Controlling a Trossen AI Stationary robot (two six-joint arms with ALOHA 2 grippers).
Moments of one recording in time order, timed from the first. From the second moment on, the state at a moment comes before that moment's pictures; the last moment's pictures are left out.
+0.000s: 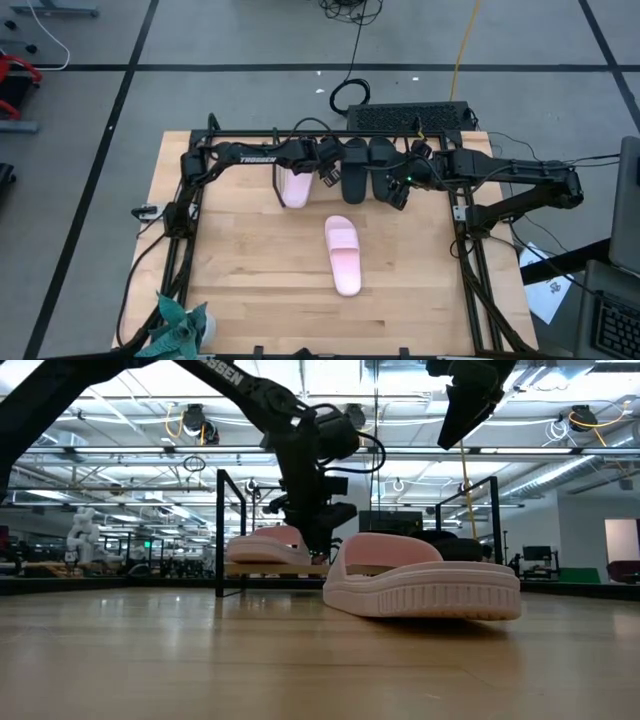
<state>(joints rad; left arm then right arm) 0.33 2.09 1.62 -0.61 -0.41 -0.20 -0.09 1.21 1.20 -1.02 0.41 0.22</state>
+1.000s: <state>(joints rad) 0.28 2.08 1.67 -0.66 -0.47 -0.20 -0.11 1.21 1.20 -1.01 0.42 0.21</state>
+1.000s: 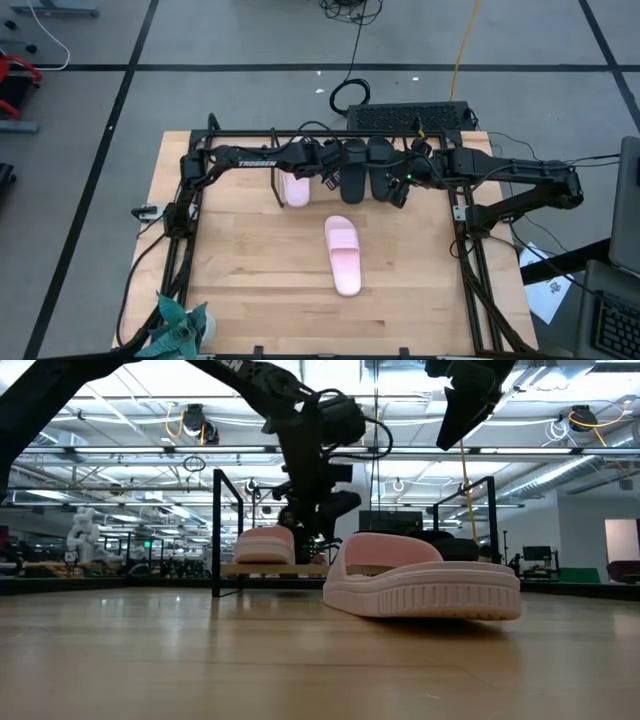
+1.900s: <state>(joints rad) 0.28 2.09 1.66 -0.88 -0.49 -0.15 -0.11 1.21 1.20 -0.99 0.41 0.20</state>
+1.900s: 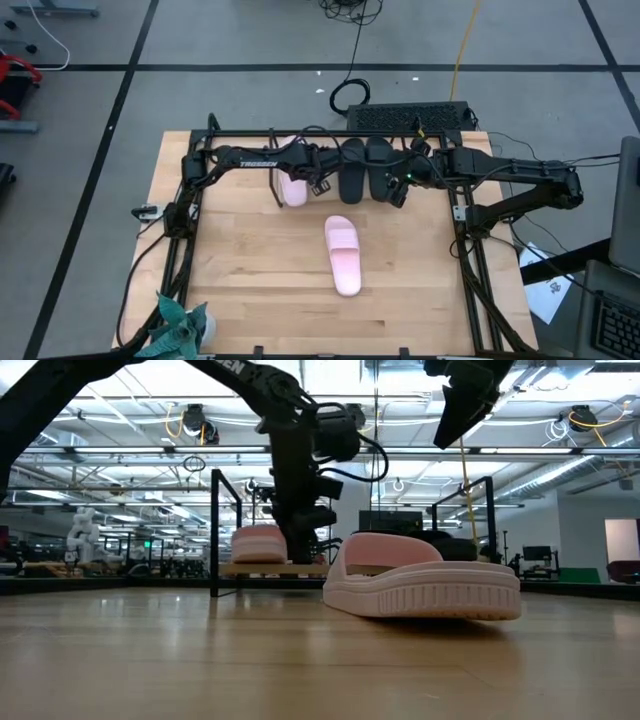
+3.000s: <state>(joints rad) 0.14 2.09 1.66 -0.92 -0.47 -0.17 -0.11 1.21 1.20 -0.94 0.41 0.20</state>
